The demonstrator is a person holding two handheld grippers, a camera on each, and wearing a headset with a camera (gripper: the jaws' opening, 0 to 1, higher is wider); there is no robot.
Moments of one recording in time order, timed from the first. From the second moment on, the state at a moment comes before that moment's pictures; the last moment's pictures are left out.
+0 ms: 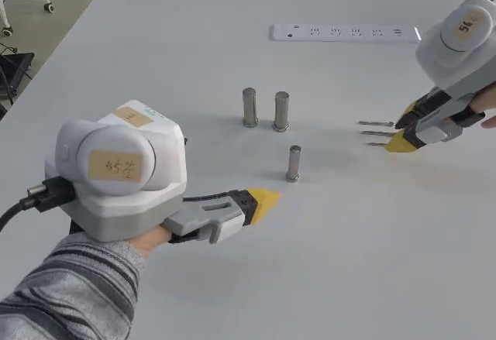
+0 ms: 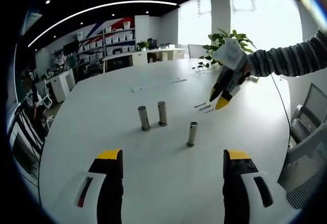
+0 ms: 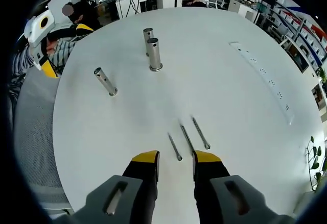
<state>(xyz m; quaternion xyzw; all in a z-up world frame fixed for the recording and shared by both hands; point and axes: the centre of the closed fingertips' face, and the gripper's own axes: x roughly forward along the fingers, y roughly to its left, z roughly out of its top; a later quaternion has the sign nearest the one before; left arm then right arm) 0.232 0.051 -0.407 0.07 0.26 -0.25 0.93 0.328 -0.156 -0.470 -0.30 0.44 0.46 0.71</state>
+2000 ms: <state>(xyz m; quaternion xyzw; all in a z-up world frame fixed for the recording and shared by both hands) 0.228 0.023 -0.397 0.03 0.26 -0.29 0.92 0.289 -0.091 -0.418 -0.45 0.20 0.54 0.68</state>
